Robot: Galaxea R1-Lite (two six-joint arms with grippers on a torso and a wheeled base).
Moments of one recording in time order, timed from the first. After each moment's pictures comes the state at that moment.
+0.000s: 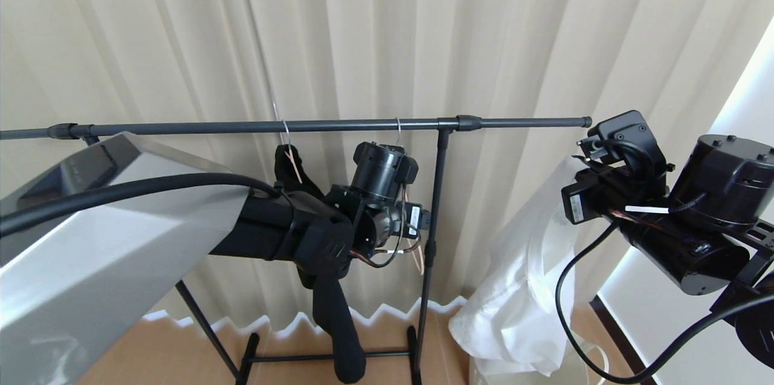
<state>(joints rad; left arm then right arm) -0.70 2.20 -1.43 -0.22 0.32 -0.19 0.40 1.66 -0.61 -1.00 -0.39 -0.35</state>
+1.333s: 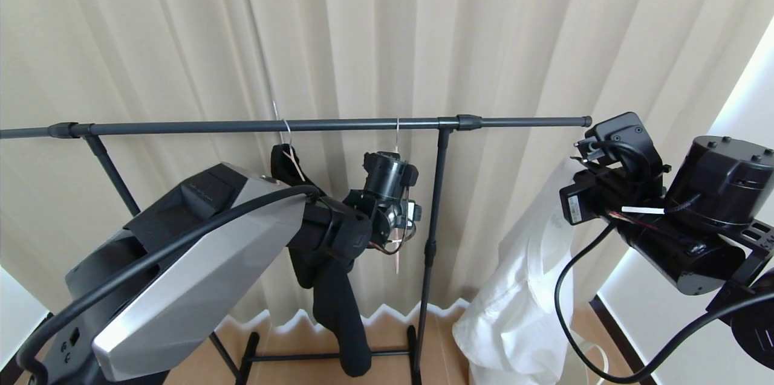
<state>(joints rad) -0.64 2.43 -1.68 -0.22 0.41 -0.17 0.40 1.67 -0.61 -1.00 -0.39 -0.35</state>
